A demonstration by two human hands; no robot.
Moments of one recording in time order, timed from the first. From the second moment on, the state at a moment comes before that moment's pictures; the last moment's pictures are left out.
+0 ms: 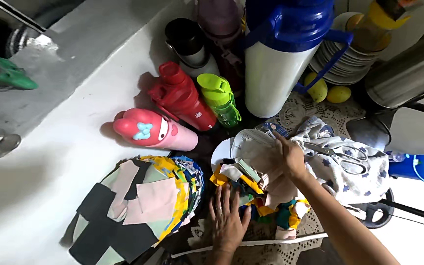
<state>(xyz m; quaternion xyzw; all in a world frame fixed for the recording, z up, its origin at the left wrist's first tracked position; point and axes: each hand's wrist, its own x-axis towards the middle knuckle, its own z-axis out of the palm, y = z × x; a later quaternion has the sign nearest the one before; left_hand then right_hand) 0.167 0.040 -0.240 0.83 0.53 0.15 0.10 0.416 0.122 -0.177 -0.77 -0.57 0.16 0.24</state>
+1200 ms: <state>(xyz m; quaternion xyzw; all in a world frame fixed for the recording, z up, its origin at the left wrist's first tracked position) 0.160 0.043 -0.221 0.78 0.54 0.20 0.24 0.458 0.085 -0.026 -0.76 -0.36 0.23 0.49</state>
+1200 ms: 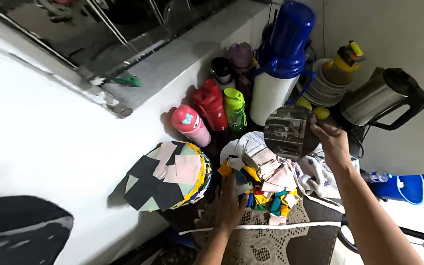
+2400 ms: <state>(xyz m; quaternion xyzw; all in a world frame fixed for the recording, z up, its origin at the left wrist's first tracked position) -0.009 0.004 -0.041 0.42 0.38 0.52 0.64 0.227 0.014 -0.013 -0.42 -0.79 0.01 0.45</state>
